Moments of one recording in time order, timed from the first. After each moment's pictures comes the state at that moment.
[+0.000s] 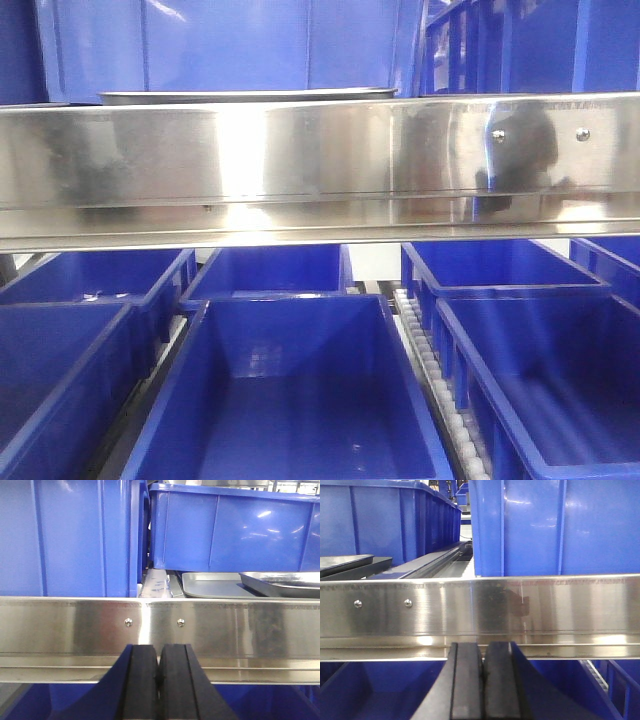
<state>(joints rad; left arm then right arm) -0.07 0.00 0.00 0.08 0.06 -0.06 -0.04 0.00 0.00 0.07 0.11 0.00</state>
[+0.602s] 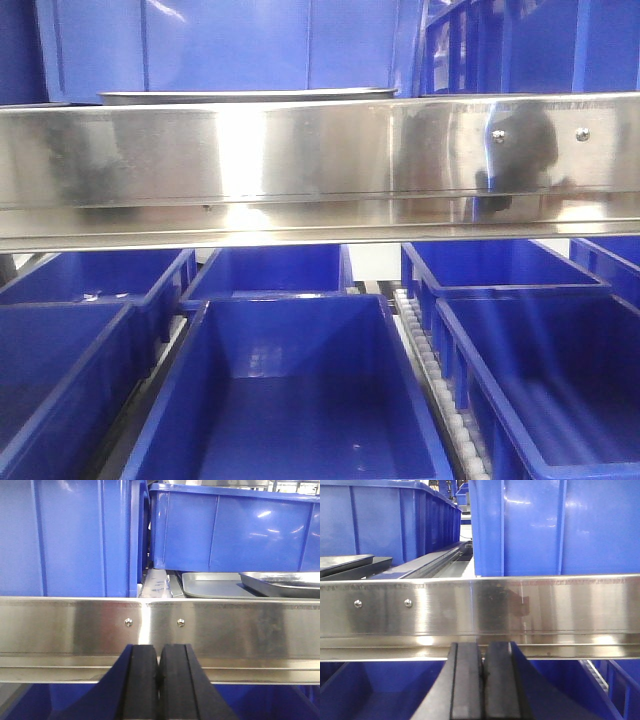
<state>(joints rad) -0.07 0.00 0.00 0.08 0.06 -0.06 -0.04 0.00 0.00 0.07 0.11 0.00</state>
